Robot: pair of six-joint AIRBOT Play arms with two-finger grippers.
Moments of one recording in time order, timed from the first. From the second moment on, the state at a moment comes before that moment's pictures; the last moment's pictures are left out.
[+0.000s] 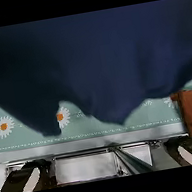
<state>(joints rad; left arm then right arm) 0.02 -0.72 1.71 0.70 -1.48 -1.28 0.14 -0.72 1.91 -1.31 1.28 1.52</state>
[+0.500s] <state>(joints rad) -0.01 -0.79 1.01 0.72 -1.26 -1.23 0.14 -1.05 1.72 -1.23 1.31 1.52</state>
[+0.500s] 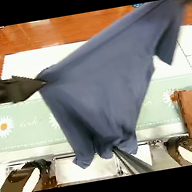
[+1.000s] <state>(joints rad) -0.04 -1.23 0.85 0.71 -0.79 -1.17 0.13 -1.55 1.69 -1.15 1.09 1.62</state>
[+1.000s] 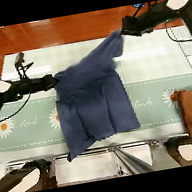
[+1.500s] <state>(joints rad) 0.01 -1.30 0.84 0.71 -0.91 -1.16 -0.03 -1.30 1.16 -1.30 1.46 1.58</state>
